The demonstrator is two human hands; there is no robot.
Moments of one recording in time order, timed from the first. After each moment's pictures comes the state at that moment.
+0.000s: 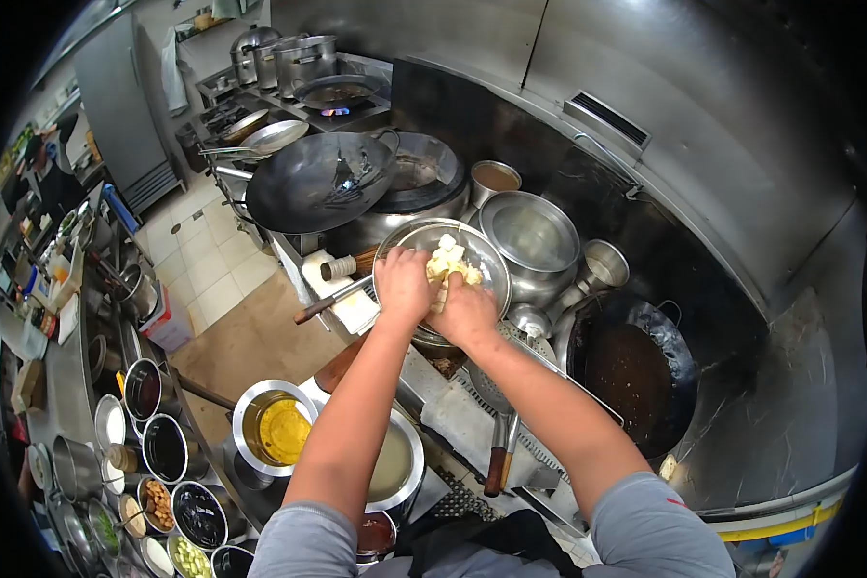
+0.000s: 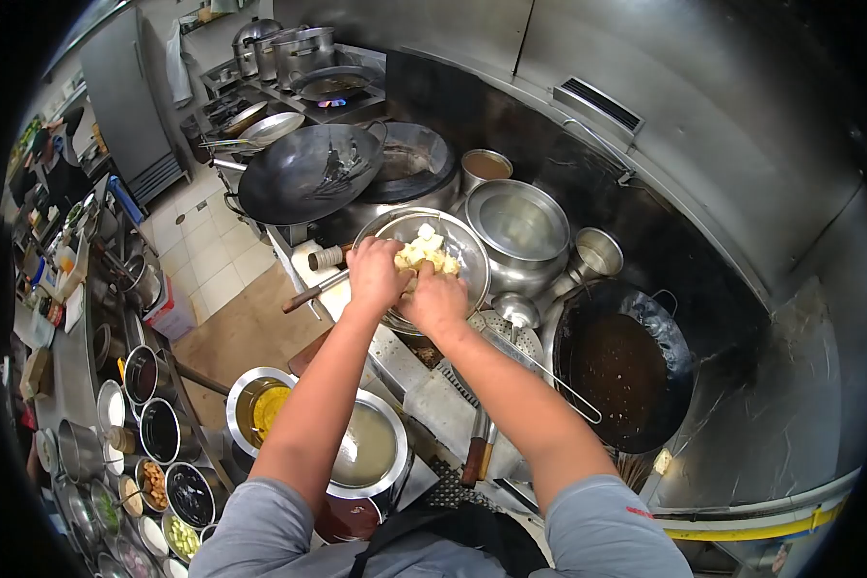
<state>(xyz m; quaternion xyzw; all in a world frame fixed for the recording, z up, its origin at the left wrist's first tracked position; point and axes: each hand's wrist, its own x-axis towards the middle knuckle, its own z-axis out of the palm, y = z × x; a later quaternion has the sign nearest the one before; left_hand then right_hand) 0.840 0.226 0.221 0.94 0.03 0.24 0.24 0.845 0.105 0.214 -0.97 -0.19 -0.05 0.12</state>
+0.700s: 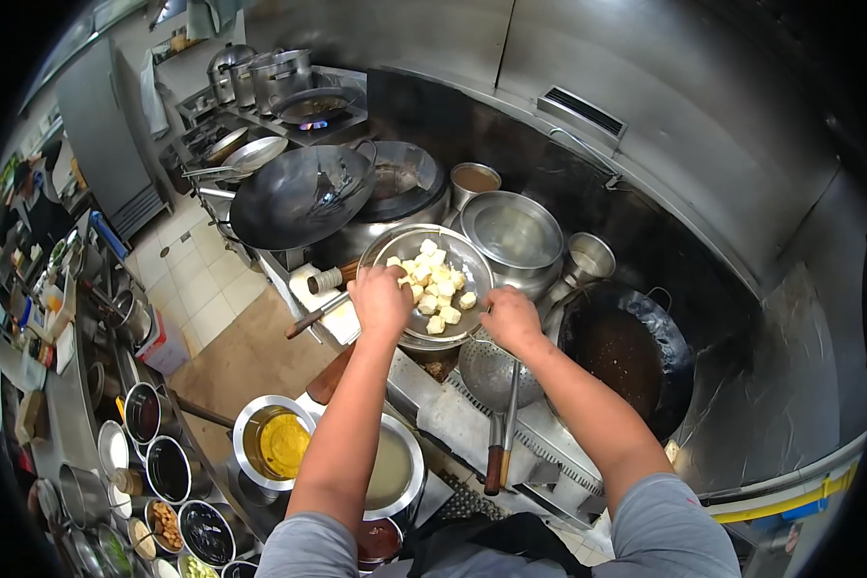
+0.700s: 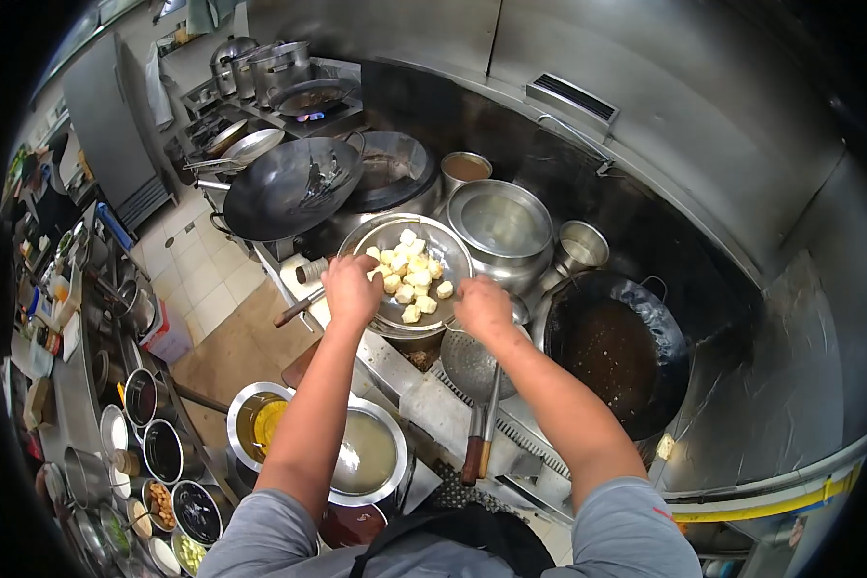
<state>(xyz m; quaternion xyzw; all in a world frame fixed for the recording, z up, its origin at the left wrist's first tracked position) 0.826 0.228 0.216 0.92 0.09 0.30 0.23 0.852 0.008 0.222 -0.97 -0.14 -0.01 0.18</state>
